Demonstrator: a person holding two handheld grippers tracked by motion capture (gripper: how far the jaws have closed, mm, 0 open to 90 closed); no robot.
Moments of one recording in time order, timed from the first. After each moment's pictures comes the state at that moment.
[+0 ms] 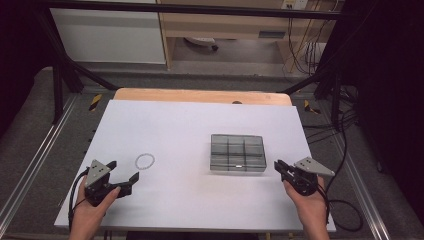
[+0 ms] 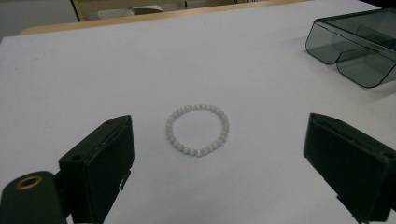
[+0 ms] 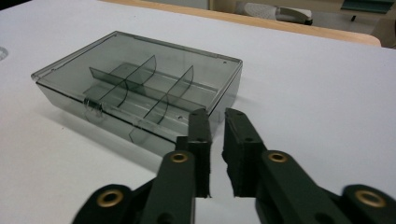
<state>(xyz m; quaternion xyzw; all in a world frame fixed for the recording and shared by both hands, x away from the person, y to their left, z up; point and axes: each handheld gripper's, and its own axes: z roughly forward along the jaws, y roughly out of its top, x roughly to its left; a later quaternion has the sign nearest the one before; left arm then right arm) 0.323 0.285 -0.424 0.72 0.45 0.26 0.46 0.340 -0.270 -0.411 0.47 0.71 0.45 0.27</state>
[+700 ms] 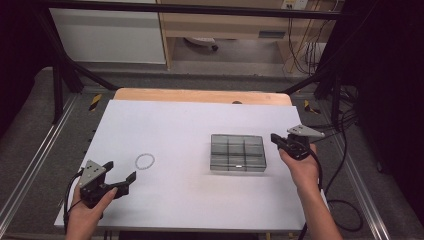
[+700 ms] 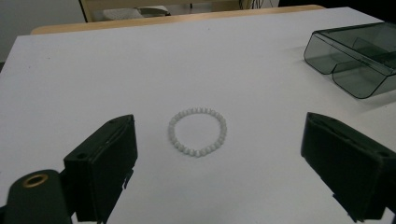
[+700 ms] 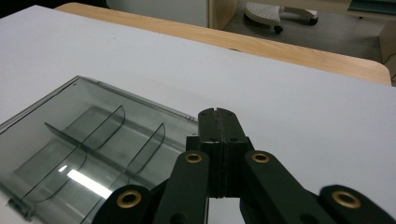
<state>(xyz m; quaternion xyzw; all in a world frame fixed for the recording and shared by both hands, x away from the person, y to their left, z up) 0.317 0.285 -0.410 0.71 0.46 0.27 0.46 0.429 -0.268 -0.386 0.47 0.72 0.44 0.26</state>
